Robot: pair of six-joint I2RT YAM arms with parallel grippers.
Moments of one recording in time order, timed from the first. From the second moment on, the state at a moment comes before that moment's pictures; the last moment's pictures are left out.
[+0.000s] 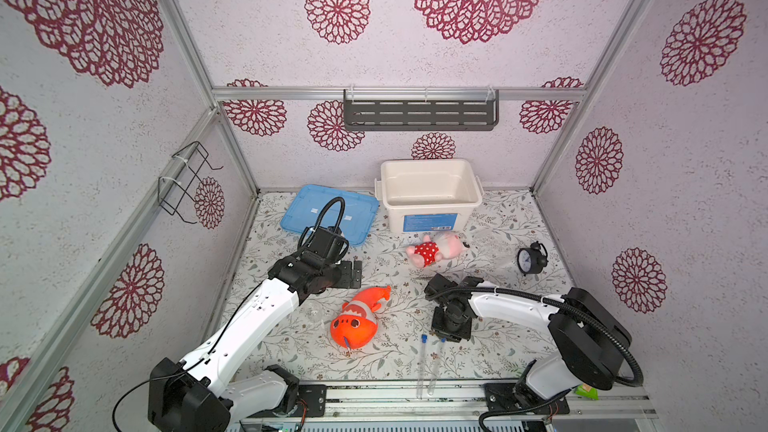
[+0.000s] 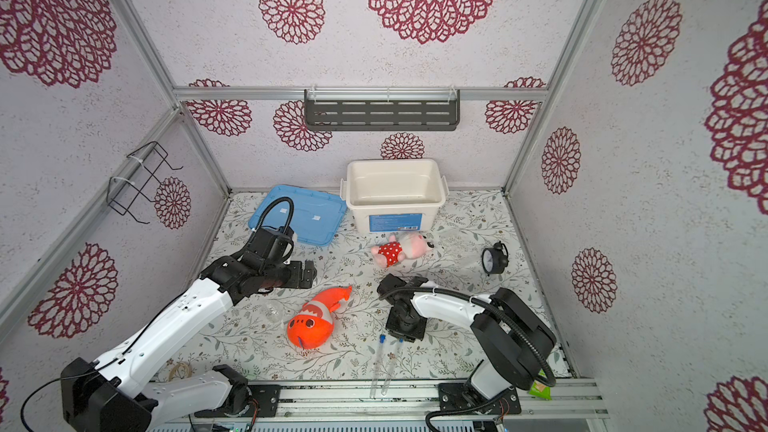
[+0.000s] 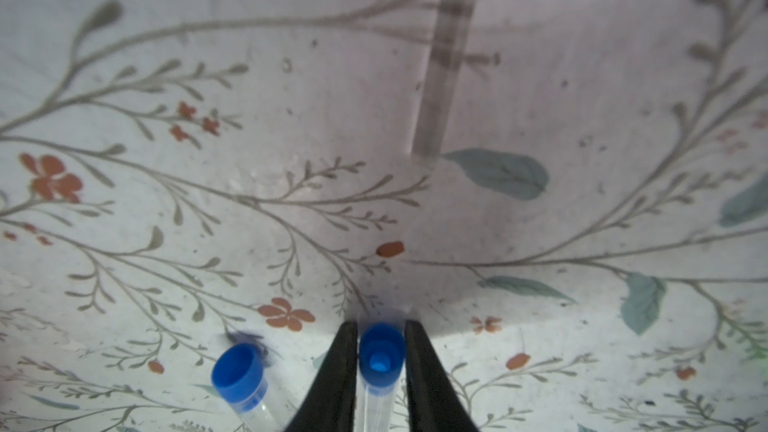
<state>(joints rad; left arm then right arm) -0.50 1.20 1.03 -0.81 -0.07 -0.41 0.85 1.54 0.82 -0.80 -0.11 1.11</state>
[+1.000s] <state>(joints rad) -0.50 1.21 1.10 -0.82 -0.03 -0.42 0.53 1.04 0.74 -1.02 0.22 1.06</state>
